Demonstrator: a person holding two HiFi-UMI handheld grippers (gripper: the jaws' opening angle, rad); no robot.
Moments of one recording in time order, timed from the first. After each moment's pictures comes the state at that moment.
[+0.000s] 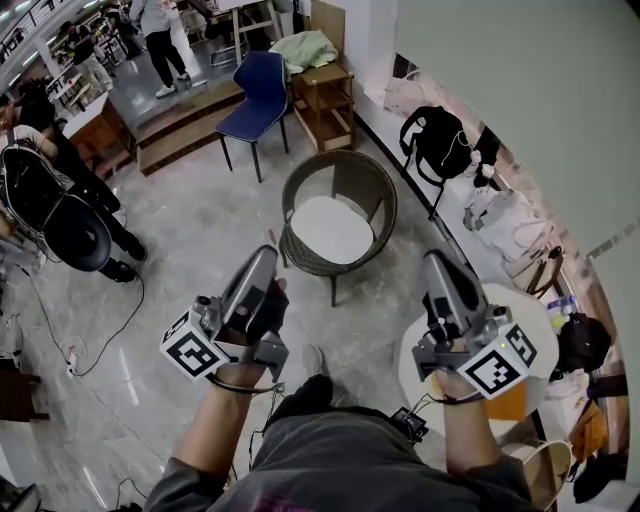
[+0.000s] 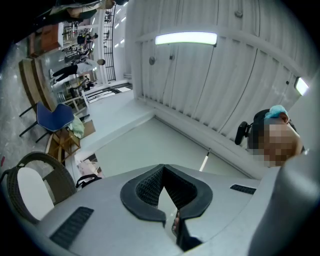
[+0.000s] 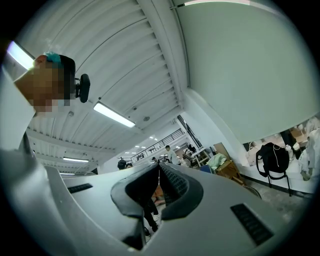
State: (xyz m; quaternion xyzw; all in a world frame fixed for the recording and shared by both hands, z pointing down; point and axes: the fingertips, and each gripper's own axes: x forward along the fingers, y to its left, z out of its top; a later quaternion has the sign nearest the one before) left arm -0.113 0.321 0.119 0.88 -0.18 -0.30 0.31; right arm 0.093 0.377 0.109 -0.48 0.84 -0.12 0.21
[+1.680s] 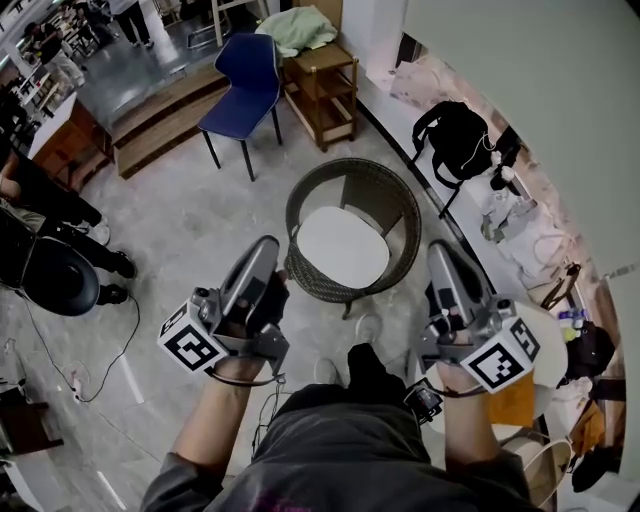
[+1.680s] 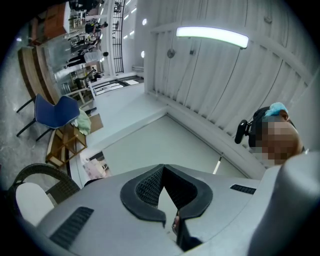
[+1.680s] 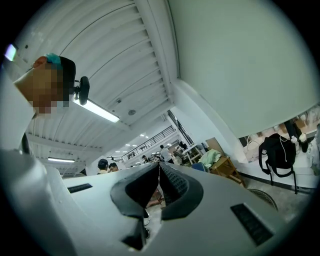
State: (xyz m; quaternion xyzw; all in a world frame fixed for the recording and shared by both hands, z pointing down) left arm -0.145 0.059 0.157 0.88 -0.17 -0.28 0.36; right arm 0.056 0.124 0.141 -0.52 0.82 -0.15 0.20
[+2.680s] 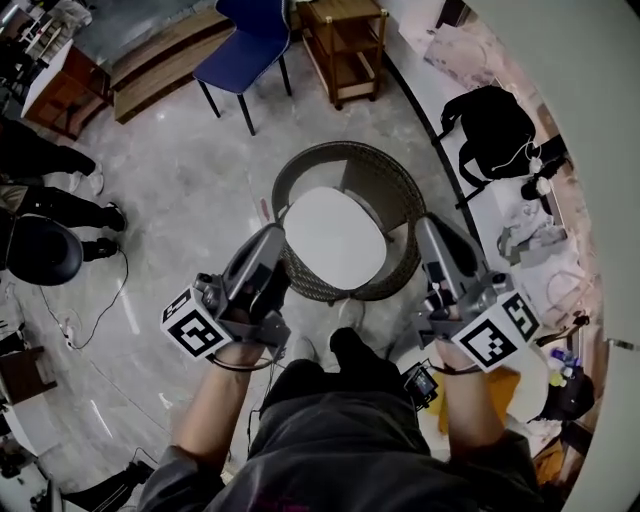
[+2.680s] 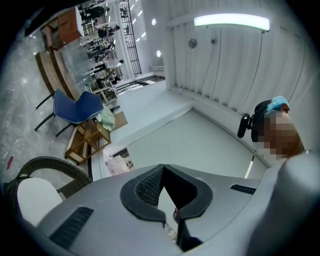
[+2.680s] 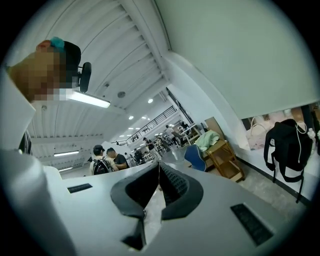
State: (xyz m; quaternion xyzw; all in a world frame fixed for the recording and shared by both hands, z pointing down) left arm -0.031 -0.106 0.281 0.84 -0.27 -0.23 0.41; right arm 0.156 -0.094 0.254 -0.46 0.85 -0.23 0.11
